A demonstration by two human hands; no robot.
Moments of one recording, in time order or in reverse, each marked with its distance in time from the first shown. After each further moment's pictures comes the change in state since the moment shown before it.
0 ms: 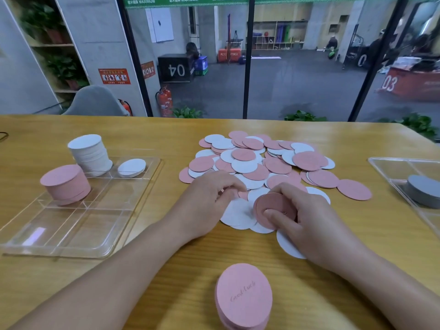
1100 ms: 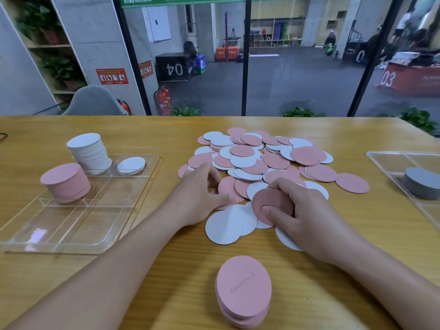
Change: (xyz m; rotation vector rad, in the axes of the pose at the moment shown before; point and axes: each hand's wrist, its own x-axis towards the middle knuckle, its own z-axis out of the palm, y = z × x) left_hand 0.004 -0.003 -0.013 0.132 -0.049 -0.380; right_hand -0.002 -0.001 -0.001 0.020 -0.020 0.007
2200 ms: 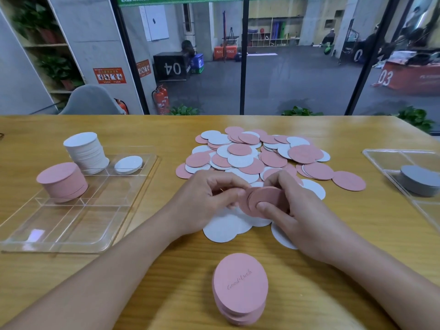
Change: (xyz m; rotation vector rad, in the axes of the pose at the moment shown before) left_hand -0.017 0.008 0.007 -0.514 -0.161 0.396; right_hand -0.002 -0.002 0.001 0.070 -0.030 -0.053
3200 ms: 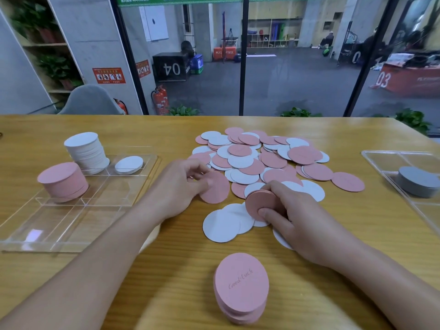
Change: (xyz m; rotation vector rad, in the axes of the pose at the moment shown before) left_hand 0.002 -0.006 -0.042 0.276 0.246 -0.286; right_hand -0.002 -0.002 0.002 -0.112 -0.064 0.029
